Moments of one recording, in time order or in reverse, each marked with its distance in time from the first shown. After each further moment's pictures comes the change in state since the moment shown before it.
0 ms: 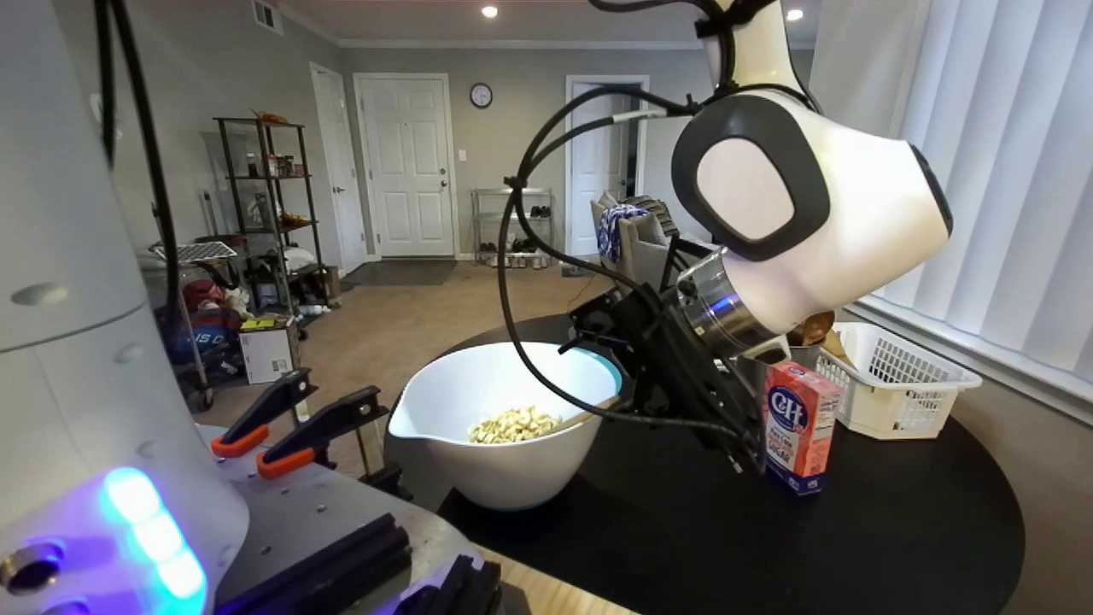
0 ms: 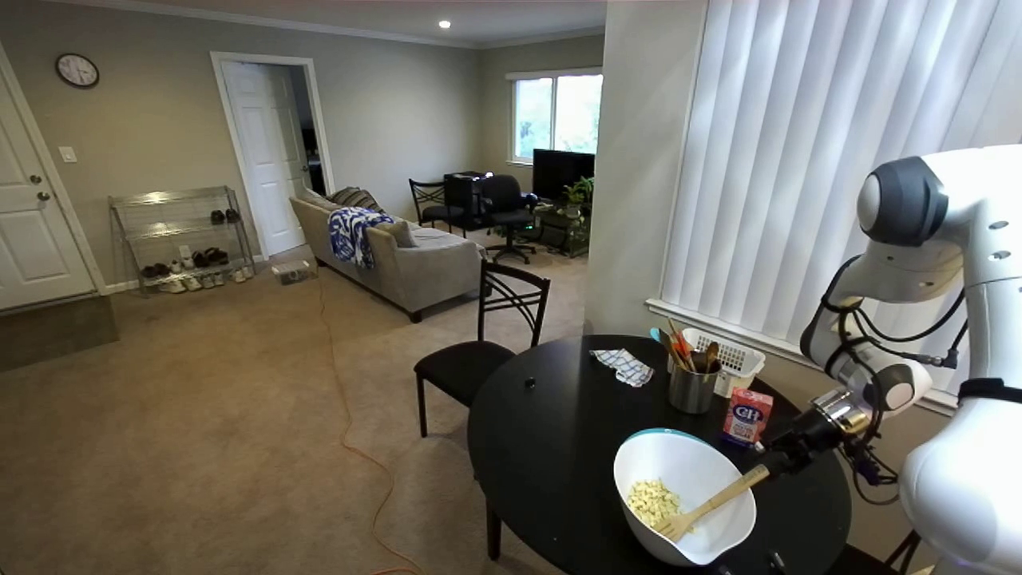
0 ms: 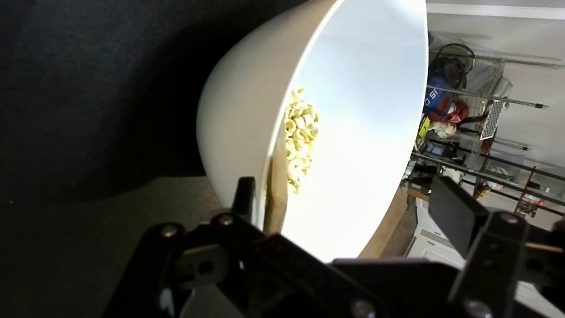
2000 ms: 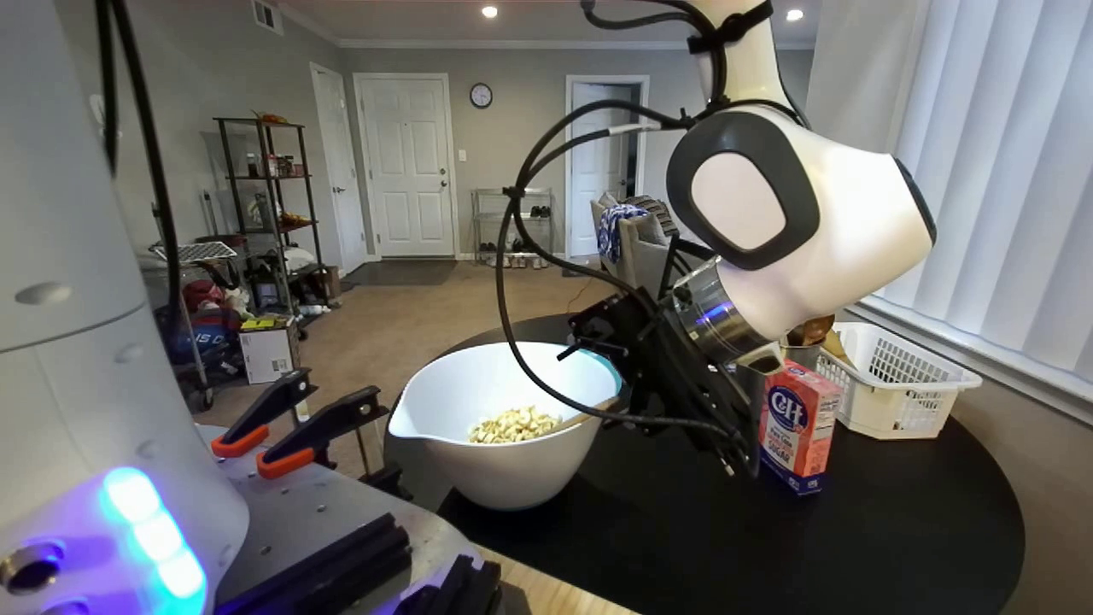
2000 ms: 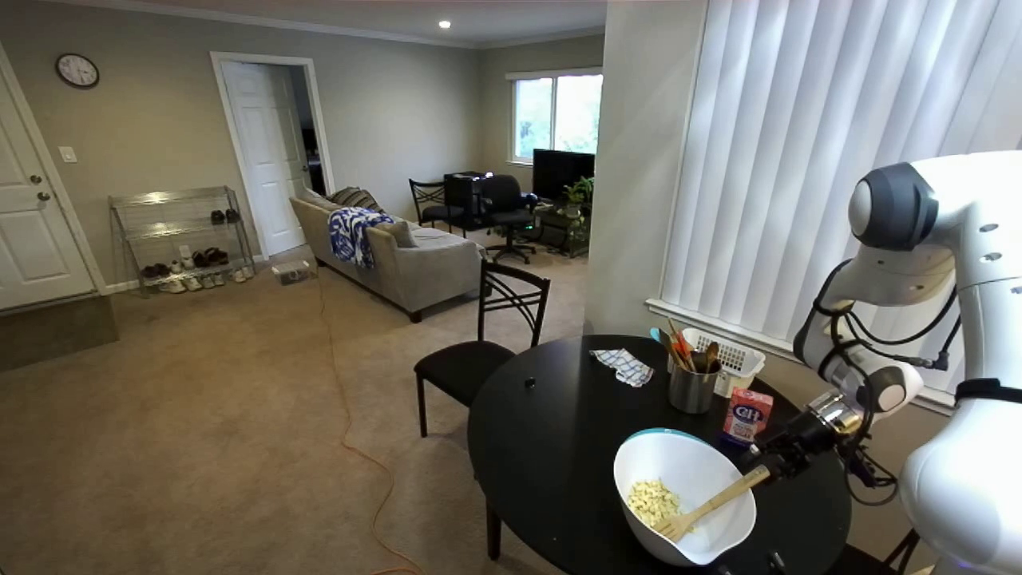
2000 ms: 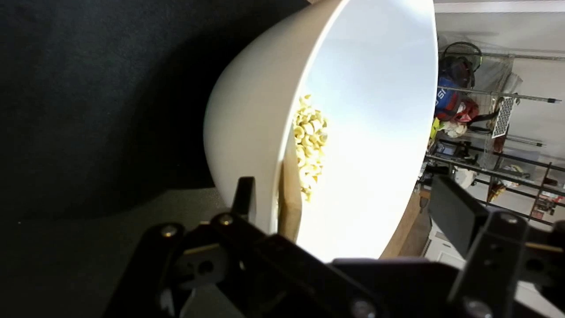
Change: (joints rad) arm 0.015 0.030 0.004 0.020 0.000 0.012 0.054
